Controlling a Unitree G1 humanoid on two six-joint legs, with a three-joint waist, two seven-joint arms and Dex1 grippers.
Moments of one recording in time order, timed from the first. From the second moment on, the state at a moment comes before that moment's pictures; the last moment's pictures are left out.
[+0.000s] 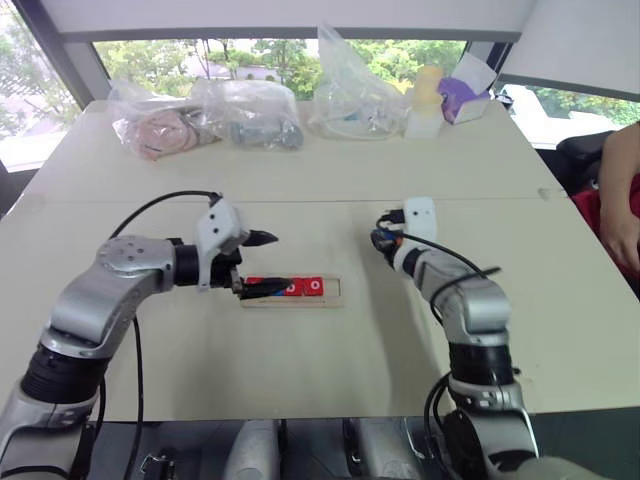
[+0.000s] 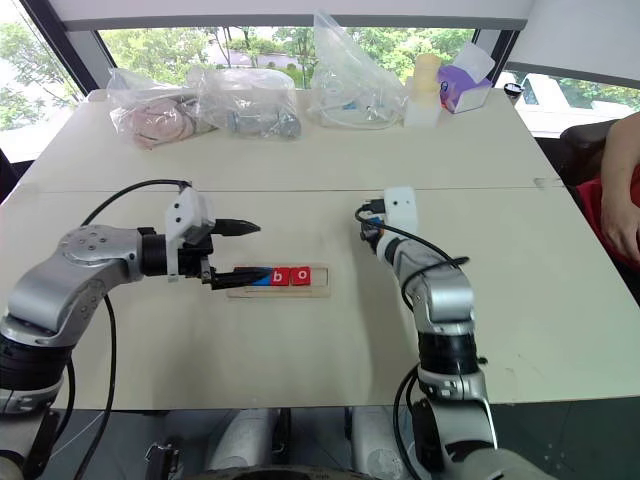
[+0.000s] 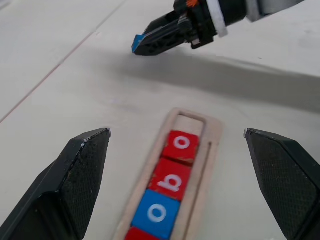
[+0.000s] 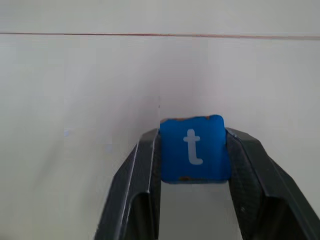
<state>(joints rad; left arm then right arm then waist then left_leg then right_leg) -0.43 0.76 -0.07 -0.34 -0.49 0.66 -0.99 -0.44 -0.09 -0.11 -0.29 0.14 1.10 0.14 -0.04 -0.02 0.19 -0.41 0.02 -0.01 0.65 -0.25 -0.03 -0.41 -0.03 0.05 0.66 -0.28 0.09</state>
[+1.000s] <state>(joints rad) -0.46 0.82 -0.10 -0.28 -0.50 0.63 -1.16 -0.43 -0.41 -0.12 -0.44 0.27 1.08 0.43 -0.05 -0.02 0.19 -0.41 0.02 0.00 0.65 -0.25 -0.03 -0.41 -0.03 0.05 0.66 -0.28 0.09</state>
